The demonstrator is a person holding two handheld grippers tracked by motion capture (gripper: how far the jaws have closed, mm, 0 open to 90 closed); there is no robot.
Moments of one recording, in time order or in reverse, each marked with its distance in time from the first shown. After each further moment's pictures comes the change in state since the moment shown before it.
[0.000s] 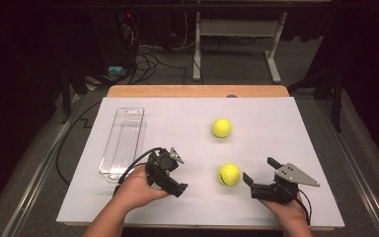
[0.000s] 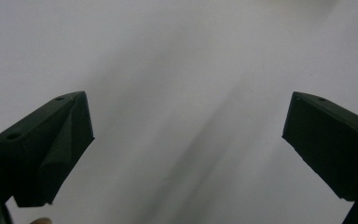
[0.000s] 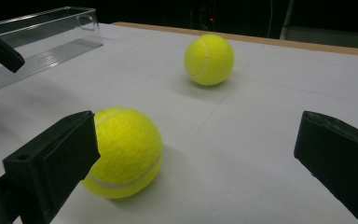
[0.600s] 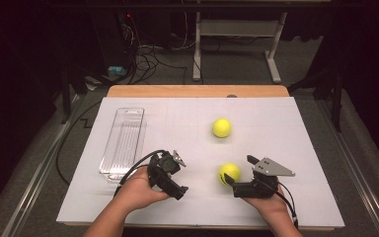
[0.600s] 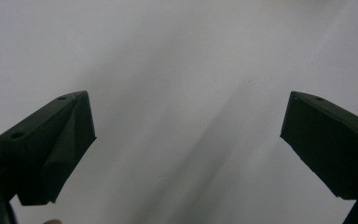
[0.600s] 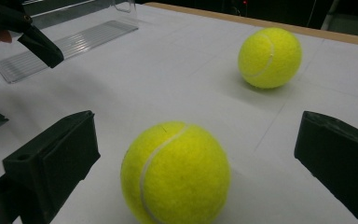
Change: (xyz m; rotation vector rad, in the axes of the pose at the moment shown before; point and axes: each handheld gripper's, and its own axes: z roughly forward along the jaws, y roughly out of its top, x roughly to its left) left arm -0.005 0.000 0.005 0.040 0.007 0.034; right arm 0.029 0.015 0.033 0.080 0.102 -0.052
